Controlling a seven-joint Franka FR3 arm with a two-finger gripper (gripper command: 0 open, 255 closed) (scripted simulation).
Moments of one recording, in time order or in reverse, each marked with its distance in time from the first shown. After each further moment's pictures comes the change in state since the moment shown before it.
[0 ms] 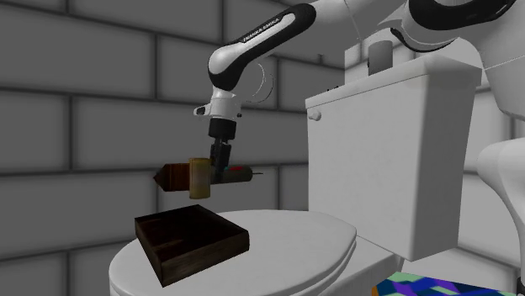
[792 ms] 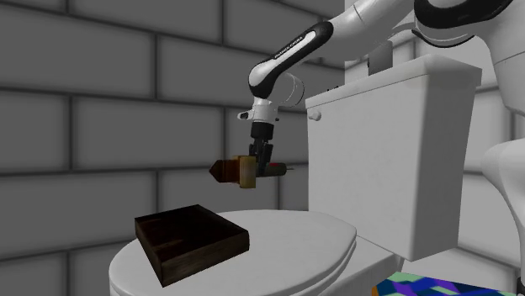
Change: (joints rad) arm -0.130 -0.115 -0.094 -0.147 -0.019 0.005 -0.238
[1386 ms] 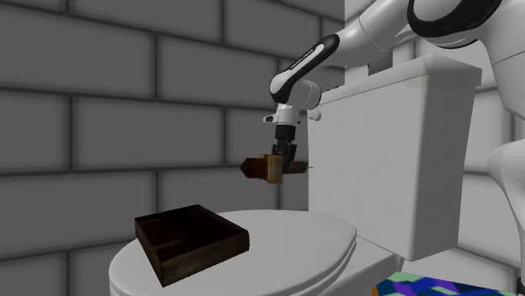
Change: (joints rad) arm -0.125 -0.007 -0.071 -0.014 0.015 -0.029 -0.200
